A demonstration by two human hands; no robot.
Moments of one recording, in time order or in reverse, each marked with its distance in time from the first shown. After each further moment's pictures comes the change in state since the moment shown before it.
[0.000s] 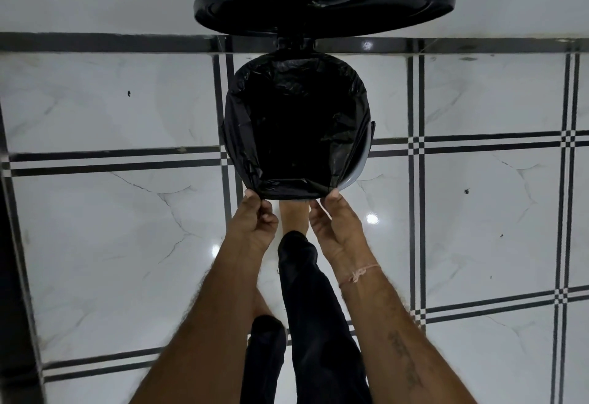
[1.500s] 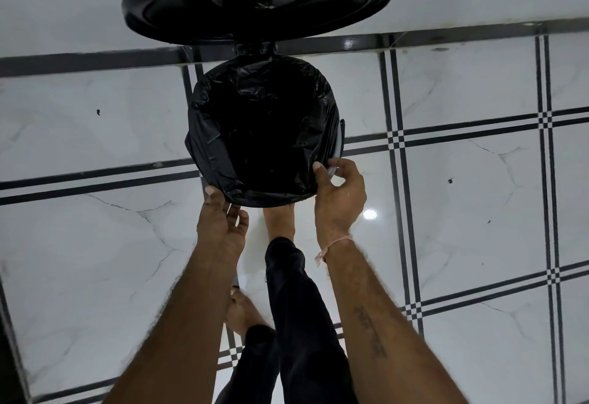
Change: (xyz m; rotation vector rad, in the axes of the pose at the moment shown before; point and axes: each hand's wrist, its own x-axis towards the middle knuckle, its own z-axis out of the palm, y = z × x) left_hand 0.003 0.004 0.015 0.155 0.092 0.226; right_hand 0.035 -0.028 0.004 -0.669 0.381 -0.761
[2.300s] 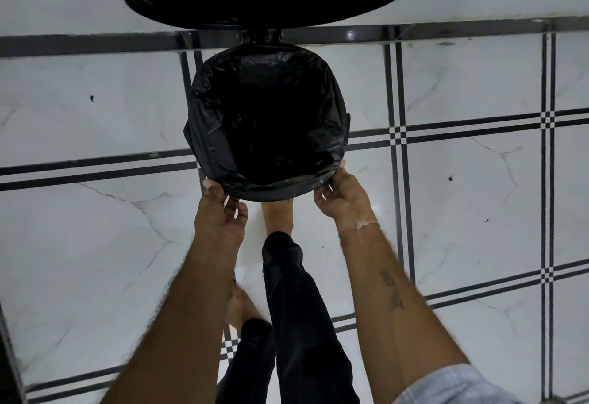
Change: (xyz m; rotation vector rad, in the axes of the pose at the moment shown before) left_hand -0.001 0.004 0.004 -0.025 0.018 -0.027; right_hand 0.048 0.013 -0.003 0.653 -0.255 0.901
